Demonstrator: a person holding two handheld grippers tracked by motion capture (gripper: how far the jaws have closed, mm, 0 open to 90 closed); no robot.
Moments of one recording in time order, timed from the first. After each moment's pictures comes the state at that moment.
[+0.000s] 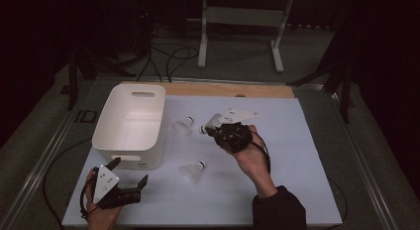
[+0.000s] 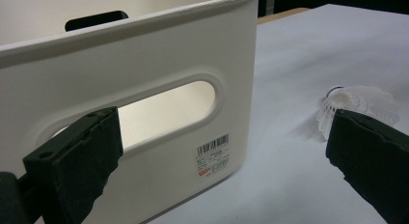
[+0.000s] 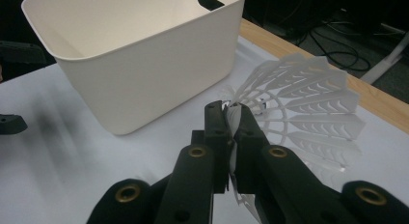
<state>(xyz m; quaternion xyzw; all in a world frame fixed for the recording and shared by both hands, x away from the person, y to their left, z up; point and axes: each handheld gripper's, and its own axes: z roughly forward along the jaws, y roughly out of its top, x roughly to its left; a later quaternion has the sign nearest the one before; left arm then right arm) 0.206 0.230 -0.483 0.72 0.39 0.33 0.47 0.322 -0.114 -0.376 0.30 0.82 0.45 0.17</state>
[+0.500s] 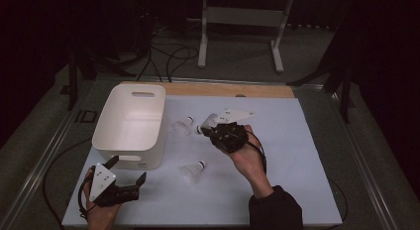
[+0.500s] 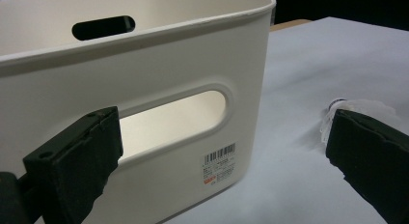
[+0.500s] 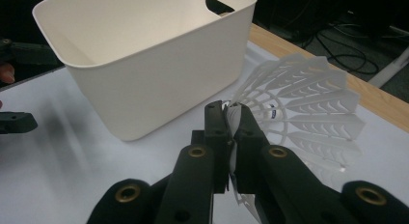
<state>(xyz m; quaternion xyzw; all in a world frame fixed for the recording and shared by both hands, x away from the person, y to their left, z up) 0.210 0.234 -0.482 0.70 0.40 0.32 0.49 0.322 -0.104 -0.376 0.29 0.82 0.46 0.16</state>
